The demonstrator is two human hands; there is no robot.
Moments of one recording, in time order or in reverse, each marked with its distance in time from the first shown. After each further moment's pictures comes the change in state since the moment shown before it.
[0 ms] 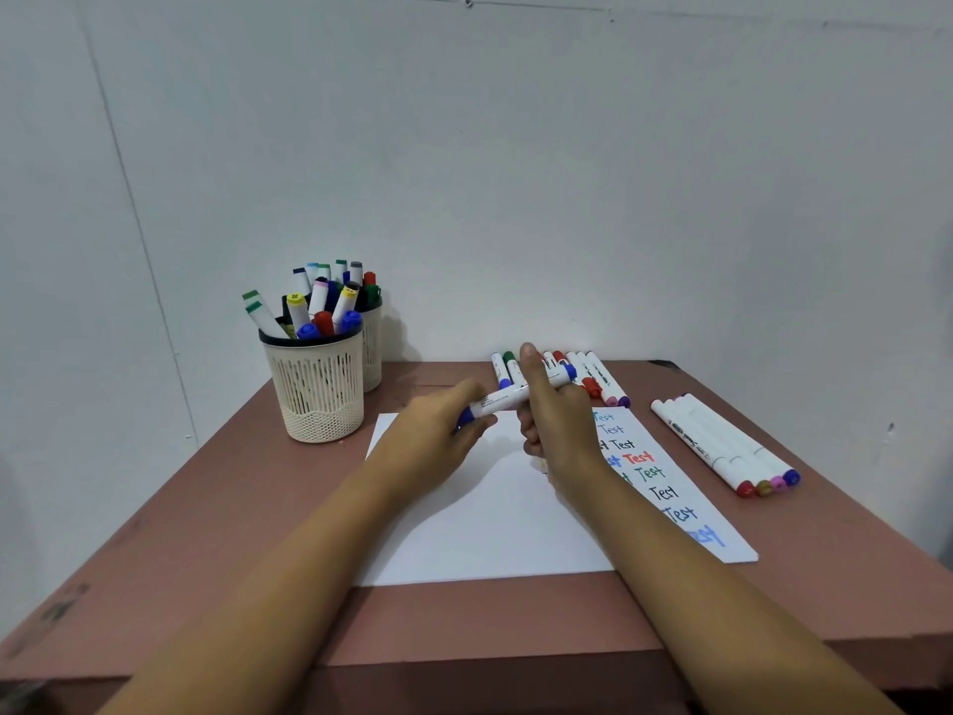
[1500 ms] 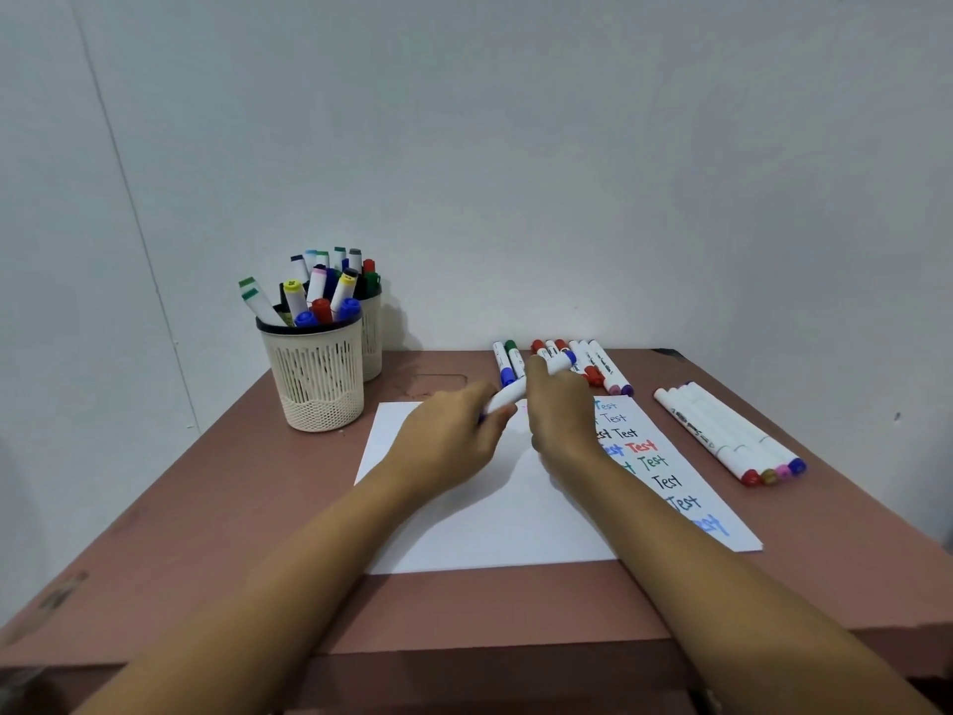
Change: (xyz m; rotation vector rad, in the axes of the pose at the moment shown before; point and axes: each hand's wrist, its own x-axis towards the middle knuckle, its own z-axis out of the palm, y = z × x) left_hand 0.001 0.015 0.010 0.050 -0.052 -0.088; right_hand 0.001 -0.004 0.004 -0.225 0.123 -0.027
